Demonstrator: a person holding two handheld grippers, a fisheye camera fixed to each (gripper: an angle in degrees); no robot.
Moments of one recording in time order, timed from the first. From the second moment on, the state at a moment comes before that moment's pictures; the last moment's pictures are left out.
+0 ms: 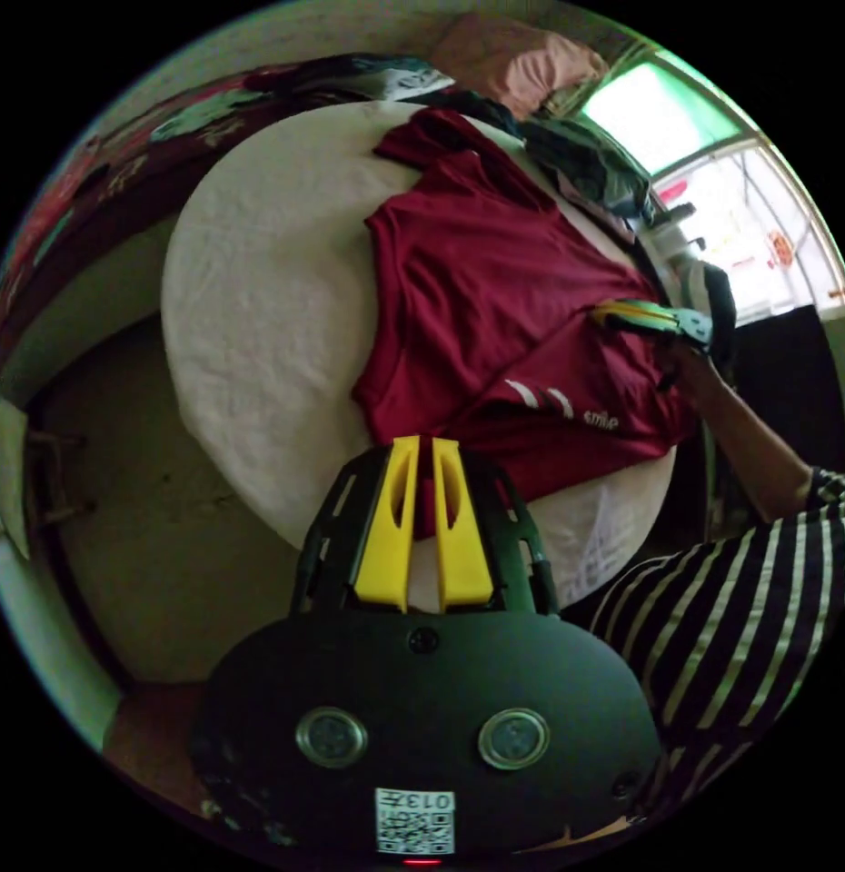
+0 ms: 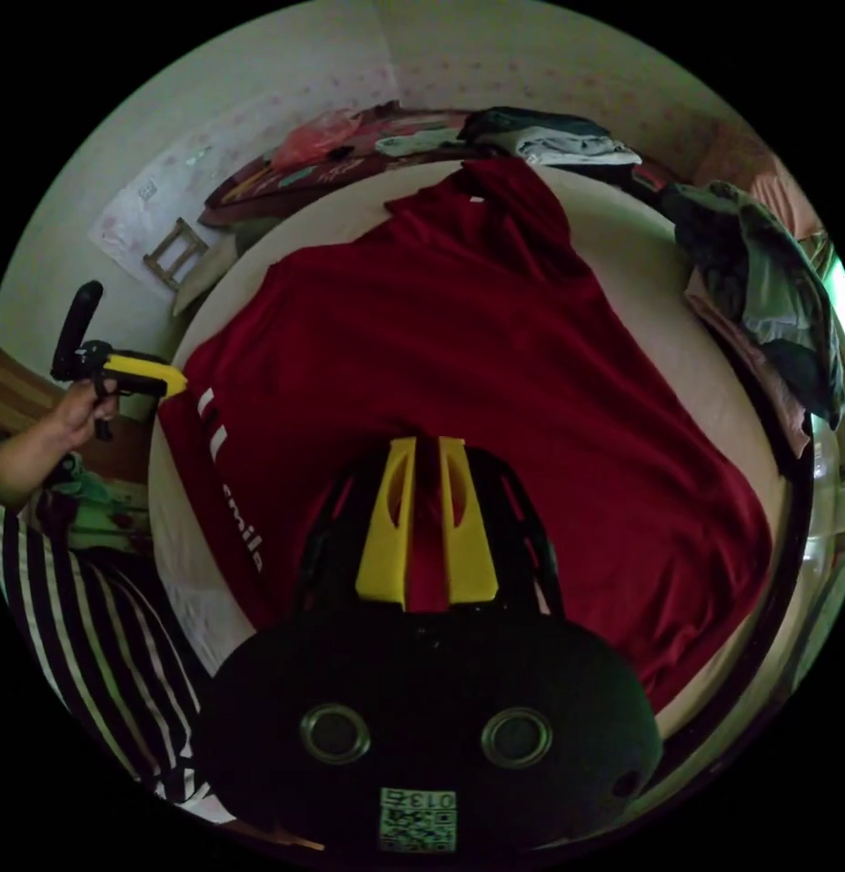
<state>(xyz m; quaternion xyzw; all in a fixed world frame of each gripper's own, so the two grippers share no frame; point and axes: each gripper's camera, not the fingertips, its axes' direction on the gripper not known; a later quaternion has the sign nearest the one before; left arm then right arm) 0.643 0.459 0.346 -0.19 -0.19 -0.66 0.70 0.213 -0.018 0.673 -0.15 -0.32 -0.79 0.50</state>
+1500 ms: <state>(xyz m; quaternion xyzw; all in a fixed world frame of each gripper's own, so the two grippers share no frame) 0.779 0.275 0.452 -0.35 -0.35 -0.45 0.74 0.411 -0.166 0.670 -0.02 -0.22 -0.73 0.65</state>
